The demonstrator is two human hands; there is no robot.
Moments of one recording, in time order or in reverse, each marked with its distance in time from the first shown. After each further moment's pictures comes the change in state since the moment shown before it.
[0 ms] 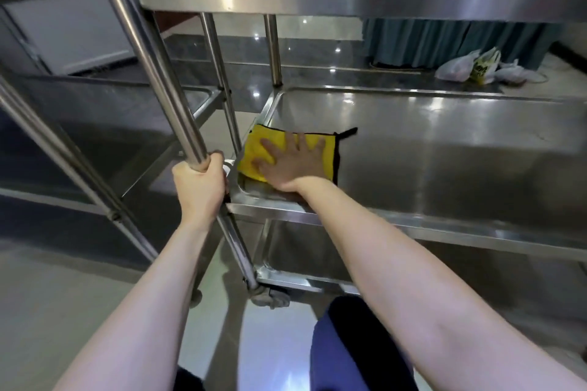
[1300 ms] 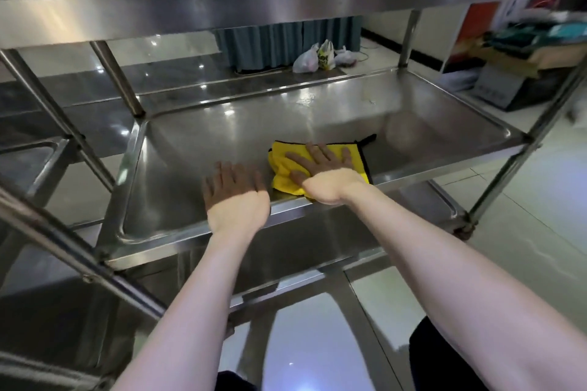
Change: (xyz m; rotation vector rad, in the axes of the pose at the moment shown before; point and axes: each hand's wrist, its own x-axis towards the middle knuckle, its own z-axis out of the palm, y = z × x) left_hand -0.119 -0.006 0.154 0.938 -0.570 0.705; right_hand -0.166 0.198 -0.017 0.033 0.035 0.414
